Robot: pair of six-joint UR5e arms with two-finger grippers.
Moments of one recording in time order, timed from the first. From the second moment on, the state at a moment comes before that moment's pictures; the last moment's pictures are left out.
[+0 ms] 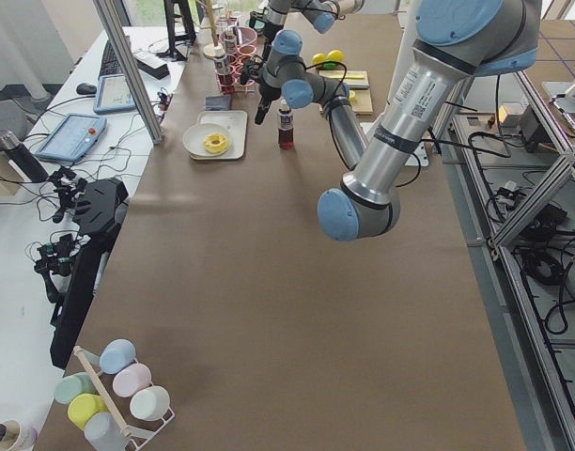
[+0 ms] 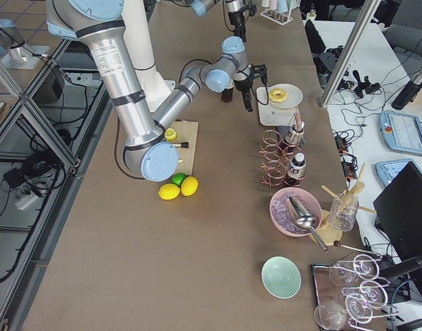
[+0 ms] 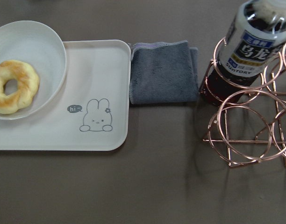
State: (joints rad) left arm -0.71 -2.18 -1.97 -1.62 -1.85 -0.99; right arm 0.81 -1.18 1.96 -1.48 1.87 1.00
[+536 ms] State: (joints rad) left arm -0.47 -2.32 -1.95 -1.47 -1.58 -1.13; right arm 0.92 -1.38 2.00 -1.36 1.97 0.86
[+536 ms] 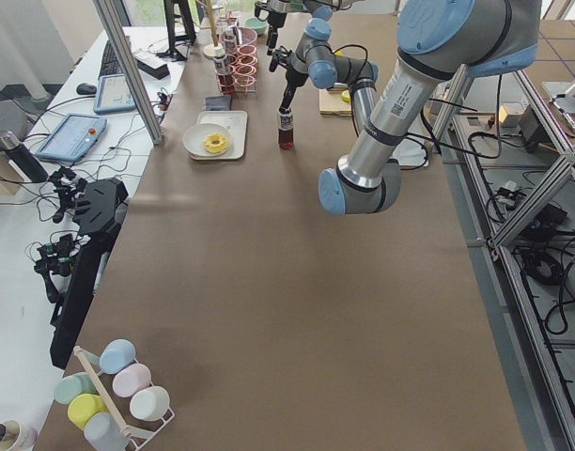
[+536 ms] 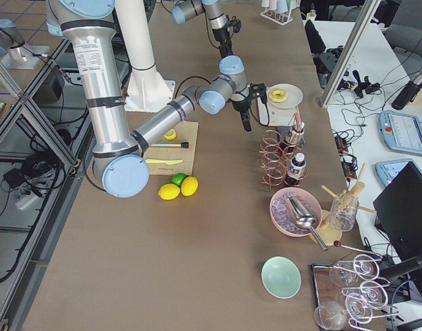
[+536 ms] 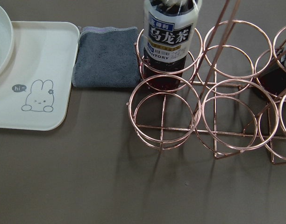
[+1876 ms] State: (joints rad) left arm -0.32 -2.34 -1.89 -1.47 -1.23 -1.31; right arm 0.94 -1.40 2.01 -1.35 1.98 0.84
